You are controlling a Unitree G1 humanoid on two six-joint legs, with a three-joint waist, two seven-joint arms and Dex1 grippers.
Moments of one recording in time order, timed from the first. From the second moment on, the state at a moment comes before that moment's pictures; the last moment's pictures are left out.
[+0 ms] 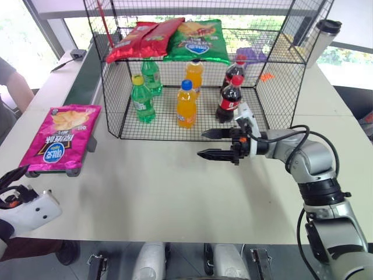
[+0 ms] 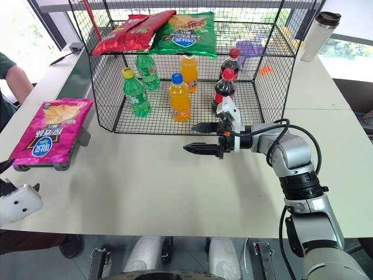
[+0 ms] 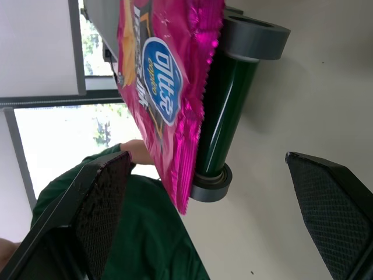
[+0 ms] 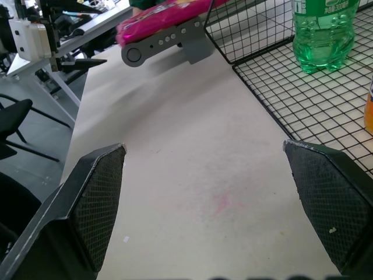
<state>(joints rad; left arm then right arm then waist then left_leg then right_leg) 0.63 0.65 0.72 -0.53 0.47 -0.11 -0.52 -0.63 -0.57 0.09 0.00 0.56 0.73 1.13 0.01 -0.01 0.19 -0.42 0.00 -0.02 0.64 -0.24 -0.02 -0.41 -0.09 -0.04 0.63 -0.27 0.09</state>
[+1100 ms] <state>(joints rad) 0.42 0.76 0.60 -0.35 0.52 -0.10 -0.47 -0.56 -0.57 0.07 -0.05 0.56 0.71 1.06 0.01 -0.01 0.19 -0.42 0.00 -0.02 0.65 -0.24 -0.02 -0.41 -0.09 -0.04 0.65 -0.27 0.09</state>
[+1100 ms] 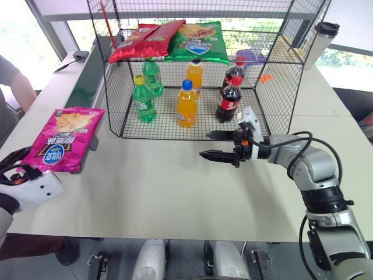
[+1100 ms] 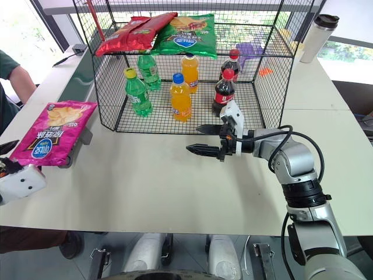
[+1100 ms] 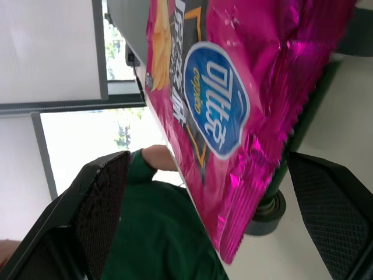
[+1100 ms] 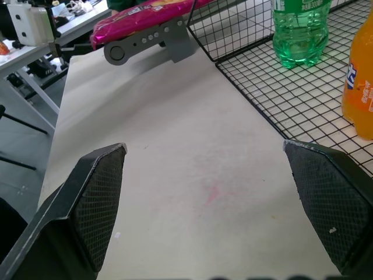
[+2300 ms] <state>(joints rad) 0.39 0.72 0.50 -0.30 0.49 -0.03 -0.43 -0.52 -0.56 0.07 -0.11 0.55 0.68 0.98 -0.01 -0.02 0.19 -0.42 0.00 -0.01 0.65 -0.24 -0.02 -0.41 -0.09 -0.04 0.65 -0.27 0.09</state>
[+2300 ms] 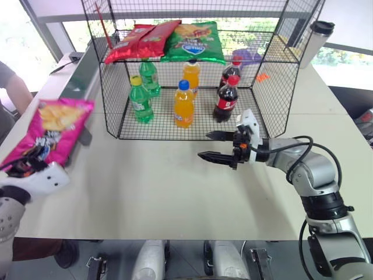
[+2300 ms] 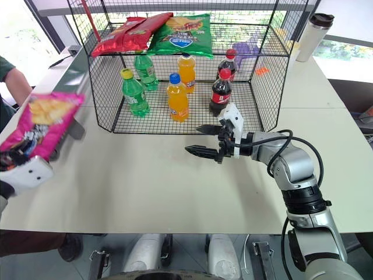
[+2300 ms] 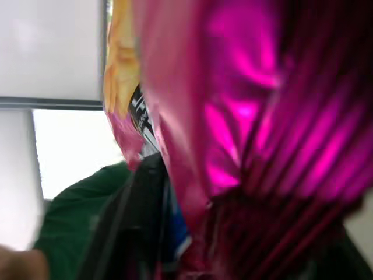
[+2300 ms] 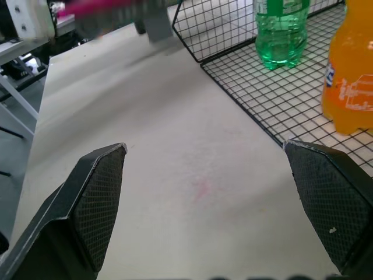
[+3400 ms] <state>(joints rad) 0.54 0.58 0.57 -0.51 0.51 -0.03 -0.32 -0.52 -0.53 0.08 -0.09 0.51 0.63 0.97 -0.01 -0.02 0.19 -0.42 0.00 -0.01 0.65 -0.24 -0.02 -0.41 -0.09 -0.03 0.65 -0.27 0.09</state>
